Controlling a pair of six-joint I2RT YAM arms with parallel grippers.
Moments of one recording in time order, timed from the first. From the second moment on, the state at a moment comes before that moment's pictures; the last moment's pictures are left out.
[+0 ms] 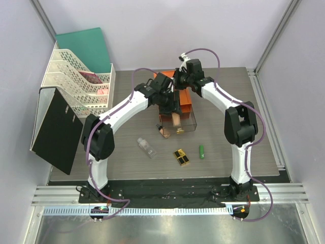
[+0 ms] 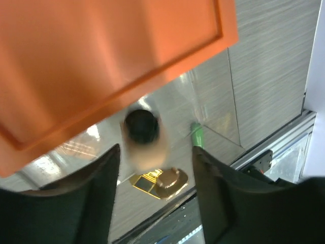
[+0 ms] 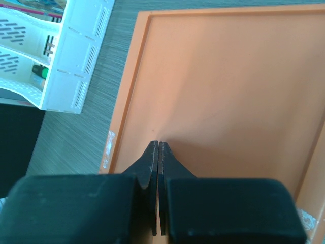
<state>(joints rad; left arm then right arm) -0.66 1.95 1.77 -0.73 0.25 -0.62 0.39 2.10 1.74 -0.19 -0.36 0.43</state>
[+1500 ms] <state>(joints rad) -0.55 1.80 1.26 -0.93 0.12 -0.90 0.39 2.10 1.71 -0.15 -0.36 0.43</state>
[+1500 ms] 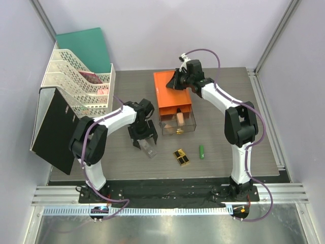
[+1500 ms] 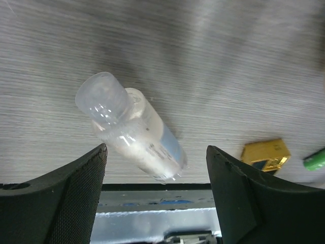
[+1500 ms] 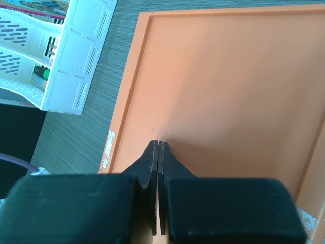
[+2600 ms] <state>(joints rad) -0.55 1.57 1.57 -0.89 0.04 -0.71 0.39 2.10 1.71 -0.15 -0.37 0.43</state>
